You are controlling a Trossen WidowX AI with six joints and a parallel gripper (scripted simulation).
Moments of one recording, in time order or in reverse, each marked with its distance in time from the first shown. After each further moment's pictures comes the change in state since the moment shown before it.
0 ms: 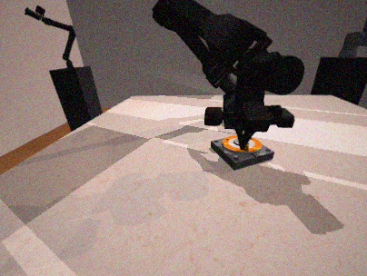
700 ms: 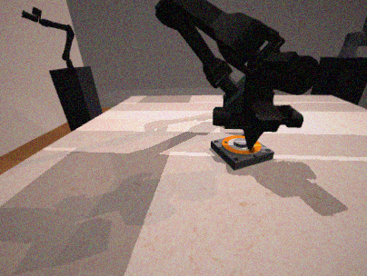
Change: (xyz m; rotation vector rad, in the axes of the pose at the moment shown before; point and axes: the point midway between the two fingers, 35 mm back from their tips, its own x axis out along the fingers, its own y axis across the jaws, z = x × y) arm 0.000 0.018 -0.002 -0.003 0.001 0.002
